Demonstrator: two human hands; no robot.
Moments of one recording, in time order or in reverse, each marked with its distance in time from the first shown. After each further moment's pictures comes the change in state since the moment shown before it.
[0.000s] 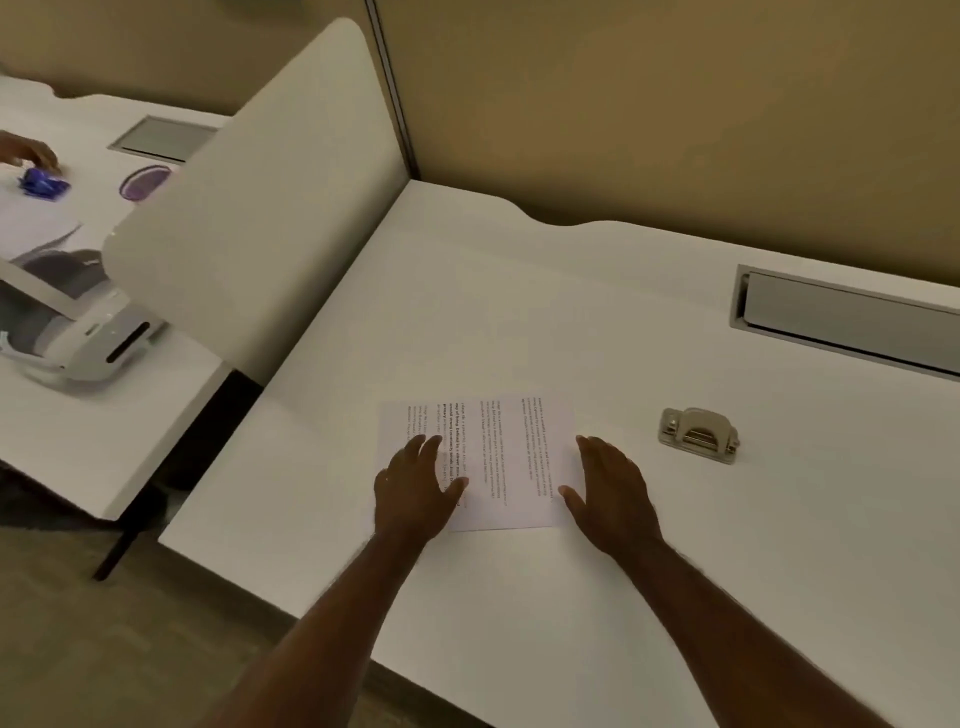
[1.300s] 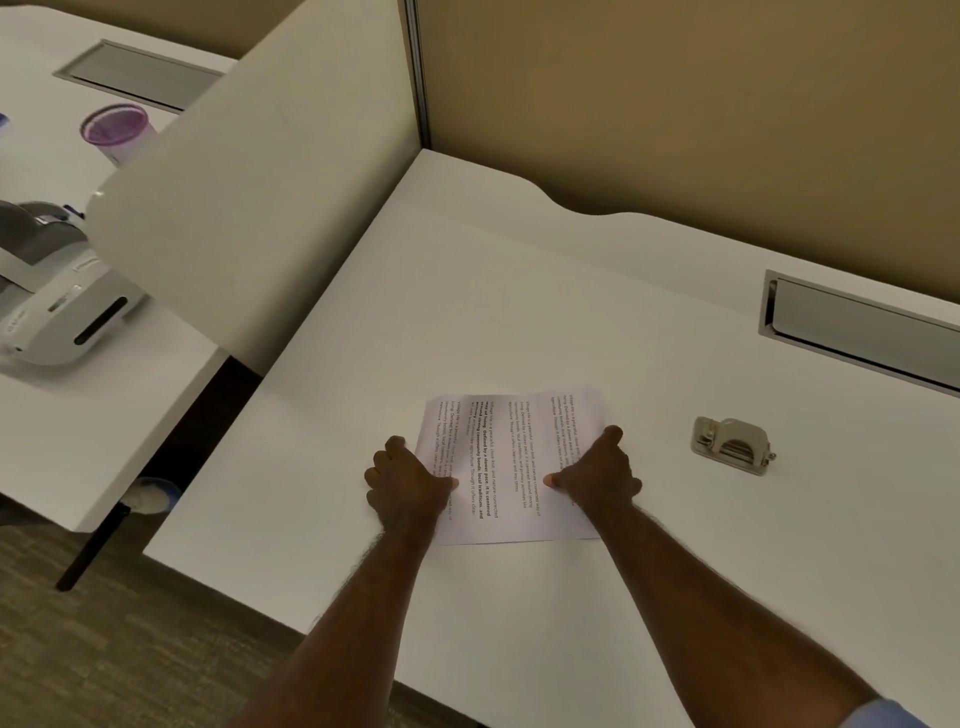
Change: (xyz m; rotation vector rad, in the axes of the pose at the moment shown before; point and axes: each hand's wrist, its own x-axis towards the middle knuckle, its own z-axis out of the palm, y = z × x) left_hand 0.040 -0.033 -0.005 -0.317 -0.013 -0.467; right_hand 0.067 -0.082 0.009 0.253 -0.042 0.704
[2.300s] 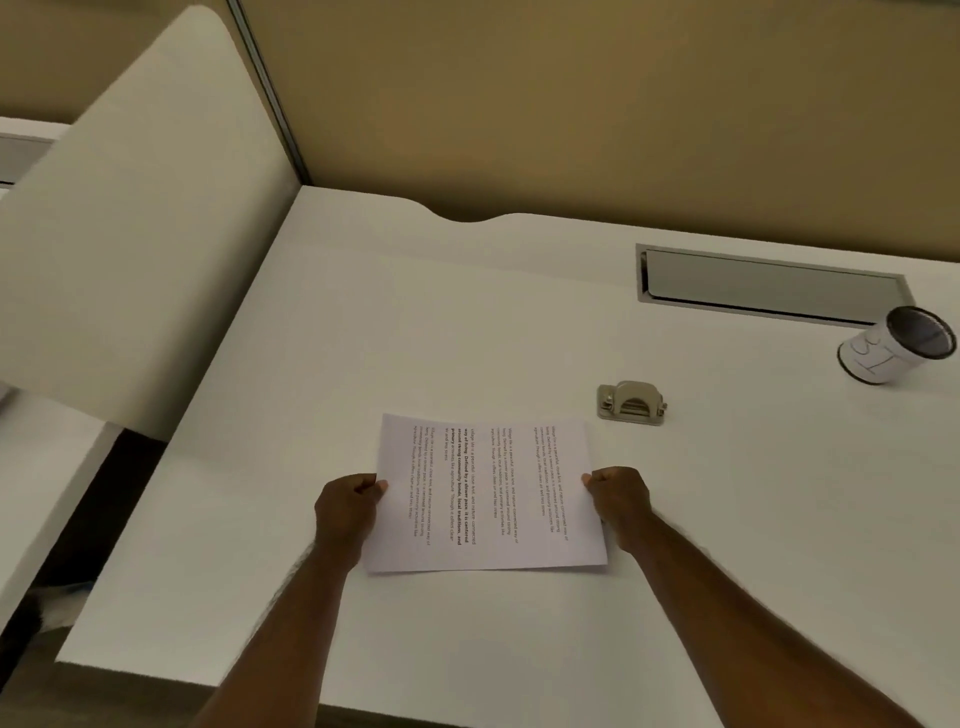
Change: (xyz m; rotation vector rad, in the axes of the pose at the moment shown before) left_hand -0.004 0.002 0.004 -0.324 -0.219 0.161; right_hand -0.004 0.123 -0.054 0.416 -0.025 0.145
